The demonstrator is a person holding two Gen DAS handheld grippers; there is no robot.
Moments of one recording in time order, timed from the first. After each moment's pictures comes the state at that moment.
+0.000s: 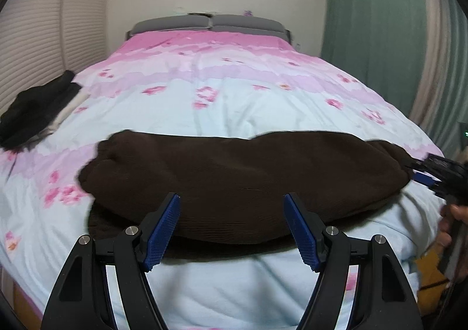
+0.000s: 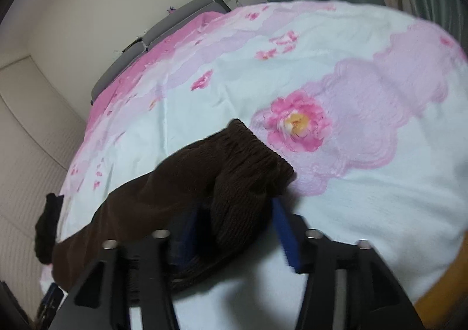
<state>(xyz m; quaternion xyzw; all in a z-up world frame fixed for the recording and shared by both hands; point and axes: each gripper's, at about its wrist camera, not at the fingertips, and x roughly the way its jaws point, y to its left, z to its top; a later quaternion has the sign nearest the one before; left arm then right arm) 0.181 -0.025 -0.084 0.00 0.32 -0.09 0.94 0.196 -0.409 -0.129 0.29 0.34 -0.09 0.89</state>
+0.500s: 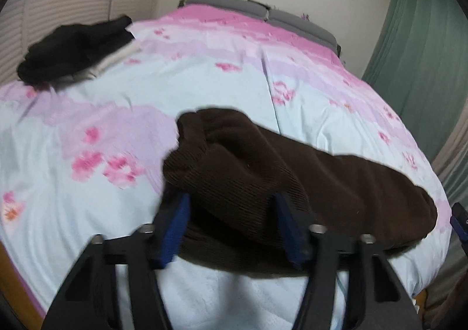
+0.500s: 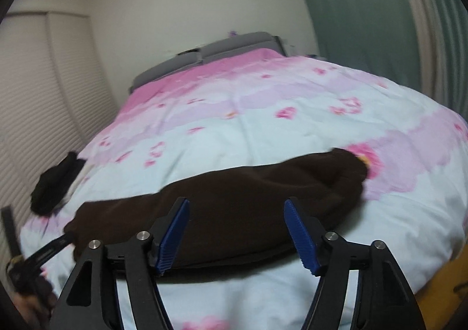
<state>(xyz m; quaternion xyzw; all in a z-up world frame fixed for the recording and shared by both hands) 0.219 0.075 -0.116 -0.12 0.37 -0.03 0.92 0.153 -0.264 -0.063 0.15 0.26 -0.03 0.95</state>
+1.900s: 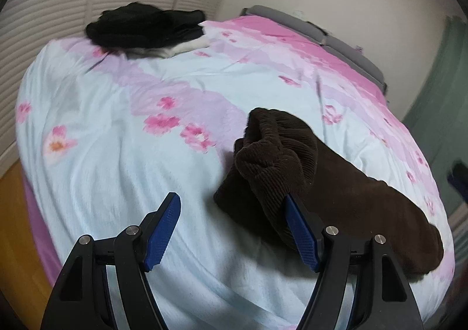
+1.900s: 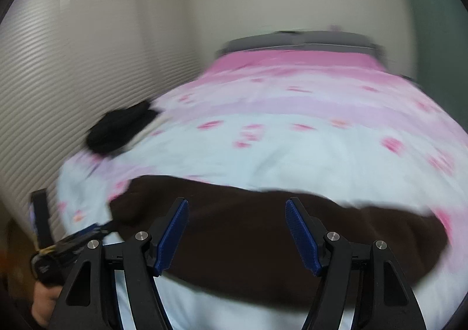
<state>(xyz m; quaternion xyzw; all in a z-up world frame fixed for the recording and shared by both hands) 0.162 0.108 -0.122 -0.21 0.33 0.12 0.91 0.220 -0.173 -0.027 0.02 0.29 0.21 0.93</state>
